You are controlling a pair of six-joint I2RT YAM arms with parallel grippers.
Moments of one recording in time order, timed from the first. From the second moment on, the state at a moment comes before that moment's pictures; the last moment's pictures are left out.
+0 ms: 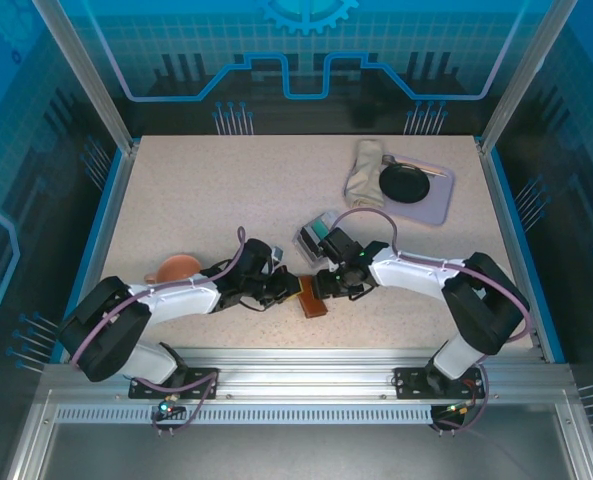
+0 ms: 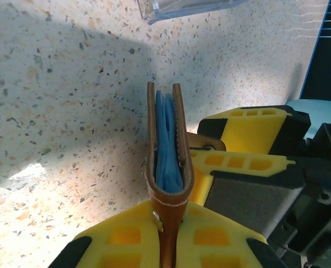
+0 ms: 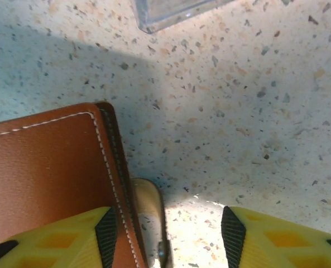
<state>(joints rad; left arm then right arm) -0.67 1.43 0.58 0.08 0.43 -1.14 0.74 1.61 0.90 -0.52 -0.13 0.56</state>
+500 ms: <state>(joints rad) -0.66 1.53 0.68 -0.05 0.40 -1.09 0.66 1.58 0.82 -0.50 -0.16 0.57</state>
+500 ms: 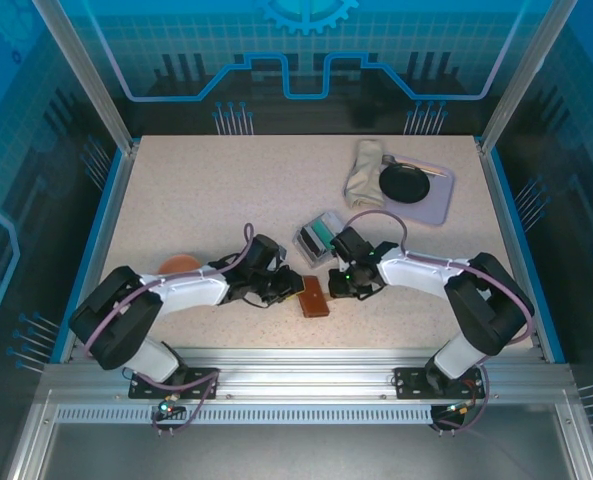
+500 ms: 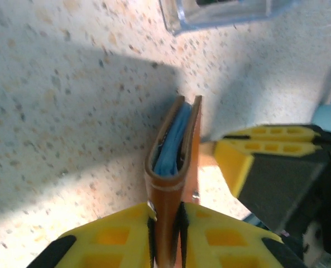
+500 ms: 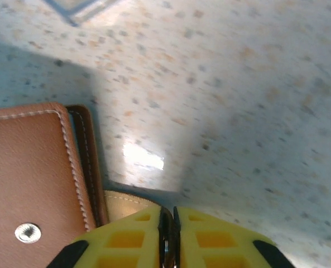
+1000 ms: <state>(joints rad) -0.61 1.65 0.87 -0.36 0.33 -0.98 0.60 1.55 0.91 -0.66 -0.06 0.60</state>
